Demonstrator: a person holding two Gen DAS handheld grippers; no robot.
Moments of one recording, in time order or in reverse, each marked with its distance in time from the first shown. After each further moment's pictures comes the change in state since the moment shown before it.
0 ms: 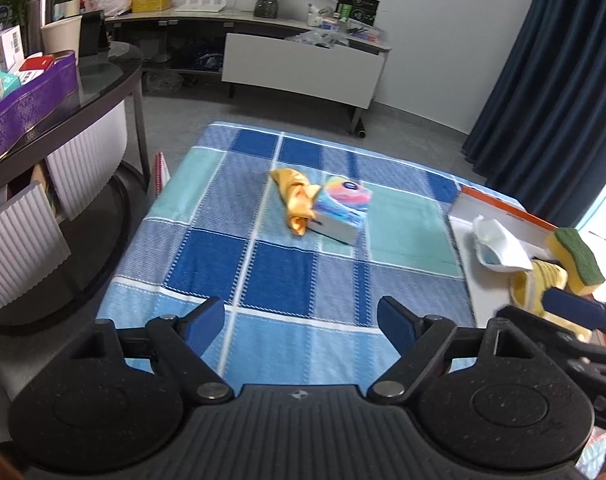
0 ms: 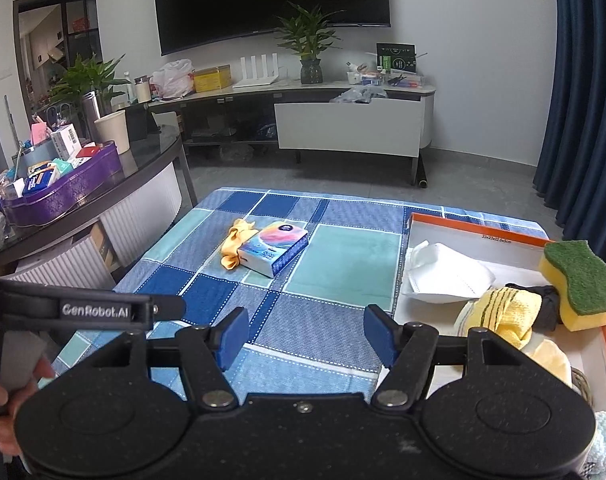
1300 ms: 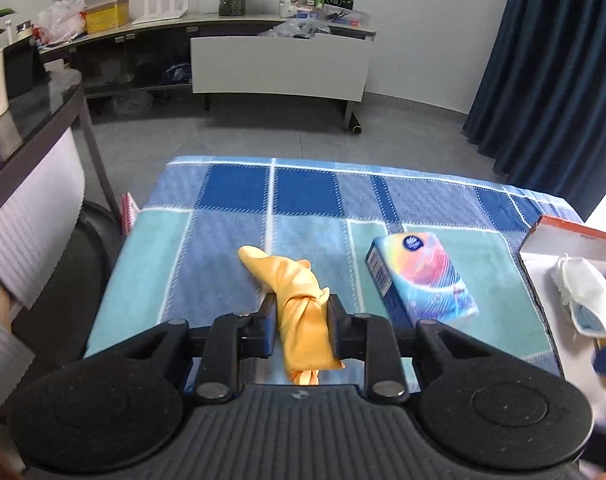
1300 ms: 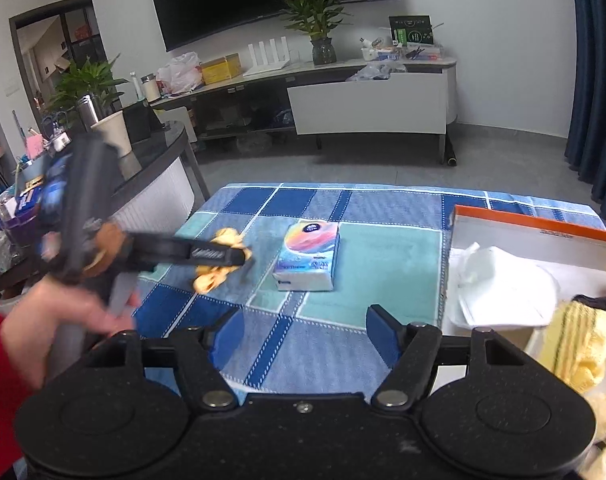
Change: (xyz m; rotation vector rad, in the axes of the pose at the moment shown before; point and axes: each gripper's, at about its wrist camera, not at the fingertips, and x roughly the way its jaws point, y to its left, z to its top) left arm 0.087 0.010 0.055 0.145 0.007 -0.009; right arm 0.076 -0.009 0.026 0.065 0.058 0.090
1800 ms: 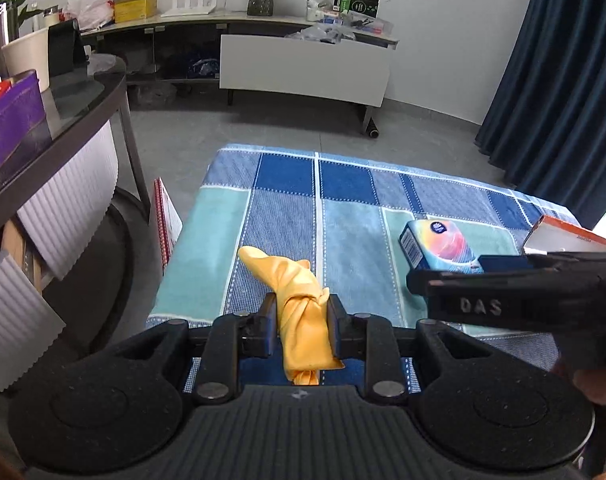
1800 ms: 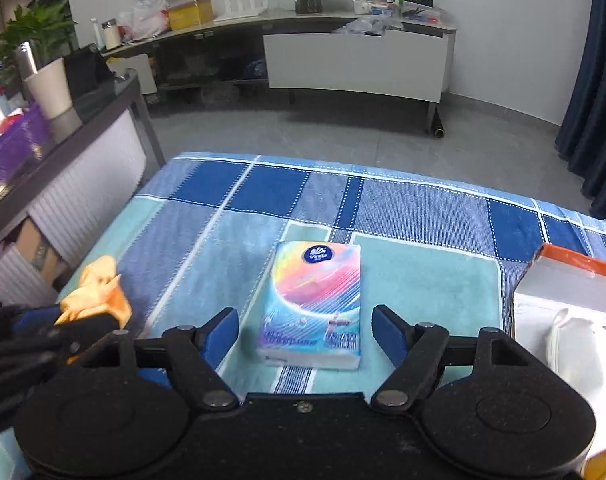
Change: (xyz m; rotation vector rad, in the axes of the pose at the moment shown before) left arm -0.020 0.023 -0.007 -0.058 0.002 0.015; right arm 0.127 0.024 0.041 -0.046 0.144 -0.144
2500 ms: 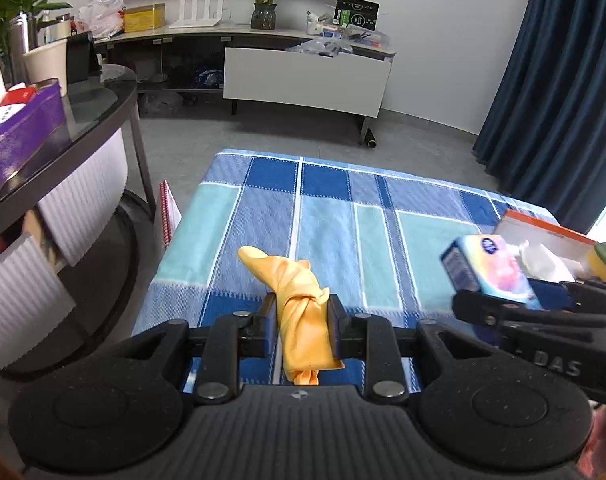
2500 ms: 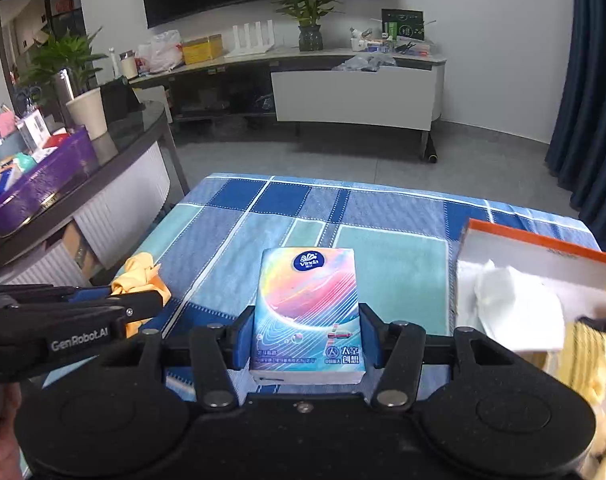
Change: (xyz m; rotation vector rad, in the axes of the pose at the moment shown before) left arm -0.051 -0.026 -0.023 -0.011 -0.045 0.020; right arm -0.111 -0.010 -0.050 0.020 -0.109 0.039
